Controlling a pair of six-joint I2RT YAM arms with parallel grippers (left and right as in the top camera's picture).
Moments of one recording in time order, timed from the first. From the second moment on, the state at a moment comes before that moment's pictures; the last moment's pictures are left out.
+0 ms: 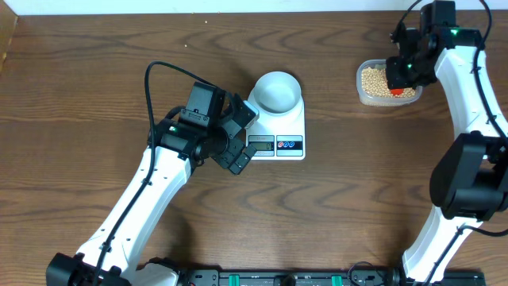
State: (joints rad) left arm -0.36 1.41 1.10 -0.82 0.21 0.35; right arm -0.08 2.06 1.82 -1.03 -0.15 -0.16
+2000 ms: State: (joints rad) left arm -0.36 1.41 1.10 -0.82 0.21 0.35; right arm -0.26 2.09 1.79 -1.03 -0.53 -0.26
